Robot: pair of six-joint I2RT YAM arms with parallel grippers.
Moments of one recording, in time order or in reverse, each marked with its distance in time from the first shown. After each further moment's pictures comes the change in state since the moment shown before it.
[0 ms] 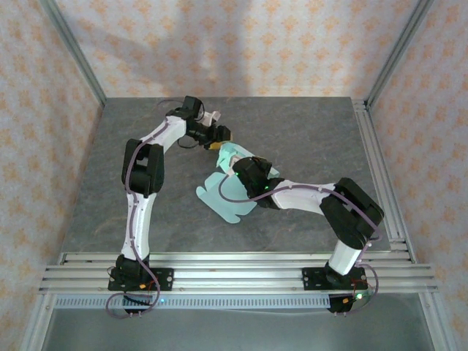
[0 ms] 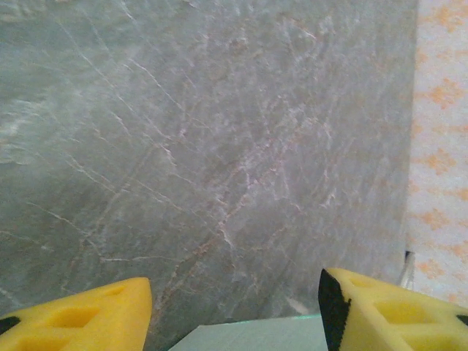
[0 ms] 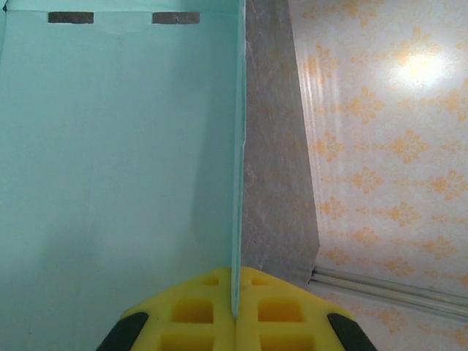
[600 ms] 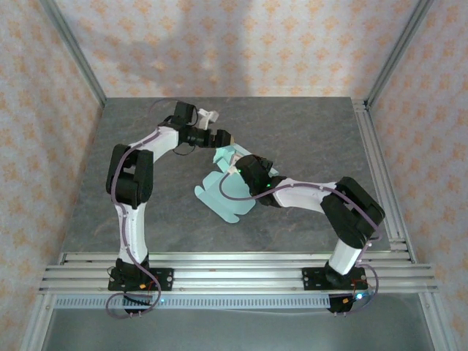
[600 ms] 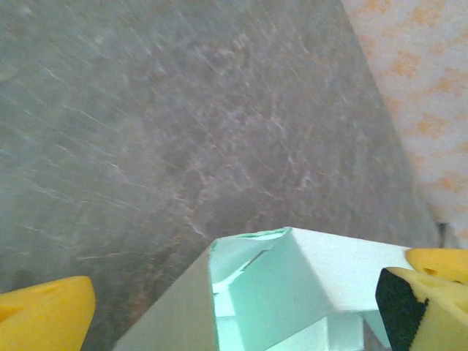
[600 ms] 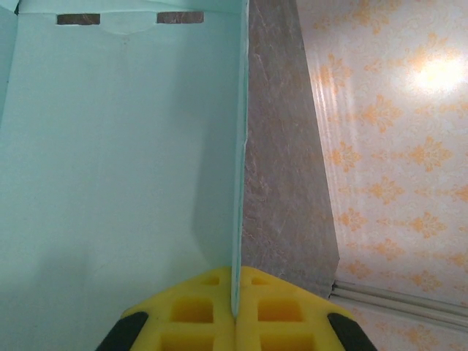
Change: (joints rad) left arm 0.008 -0.257 -0.383 0.378 -0.026 0.175; right arm -0.029 0.000 -0.001 0.017 -0.081 0.014
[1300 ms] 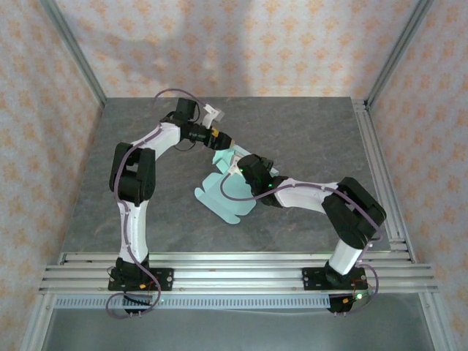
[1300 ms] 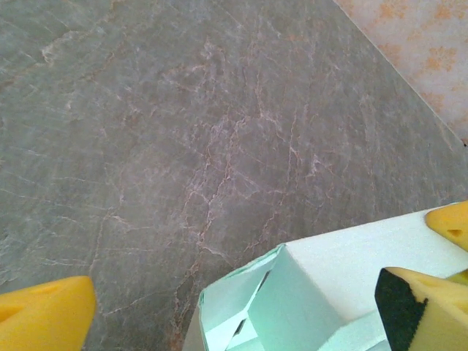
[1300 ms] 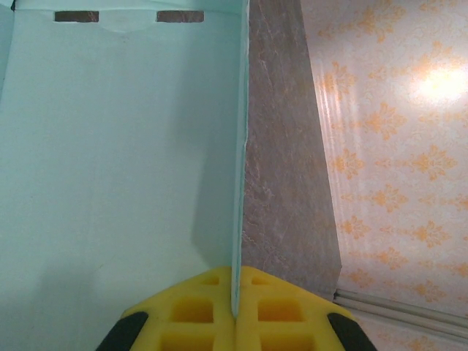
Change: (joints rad) left arm -0.009 0.081 0.132 -0.112 0.065 0.317; right arm -0.013 -0.010 -0.013 0.014 -0.034 -0.023
